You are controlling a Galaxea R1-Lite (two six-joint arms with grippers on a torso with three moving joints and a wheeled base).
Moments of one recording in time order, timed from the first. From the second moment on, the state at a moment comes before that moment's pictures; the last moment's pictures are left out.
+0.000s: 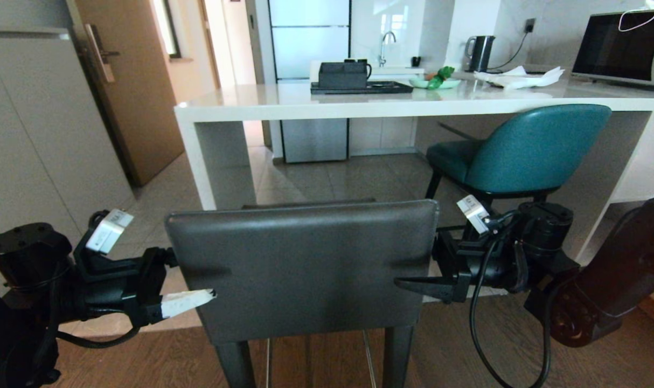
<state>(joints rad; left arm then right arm) 0.08 1.90 -0.38 -1.52 -1.35 -0.12 0.28 2.07 -0.68 -1.39 1.17 0.06</state>
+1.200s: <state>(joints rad) 0.31 1.95 -0.39 -1.52 -1.38 -0.12 0.06 2.04 -0.65 -1.41 1.27 0.06</state>
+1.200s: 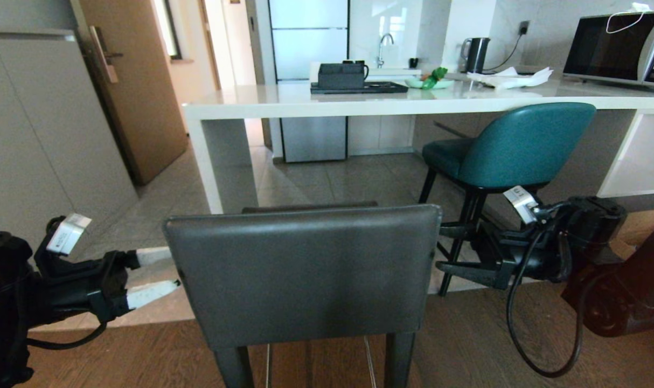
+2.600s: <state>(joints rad) 0.23 0.81 -0.63 -1.49 -1.29 -1.58 -0.12 0.61 -0.69 -1.16 1.20 1.43</state>
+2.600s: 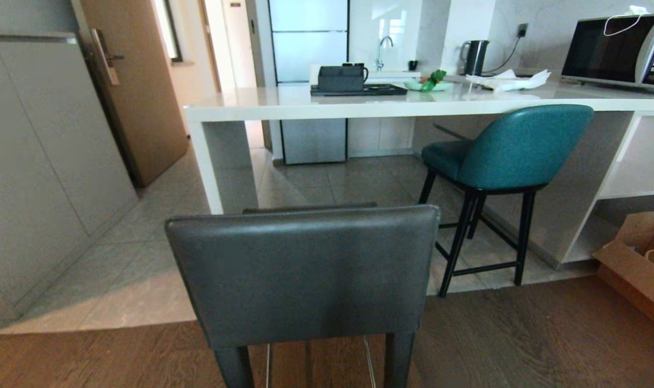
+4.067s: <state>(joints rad) 0.01 0.00 -0.43 -0.09 -0.68 -0.51 0.00 0.00 -0.45 -0.14 0.40 0.32</state>
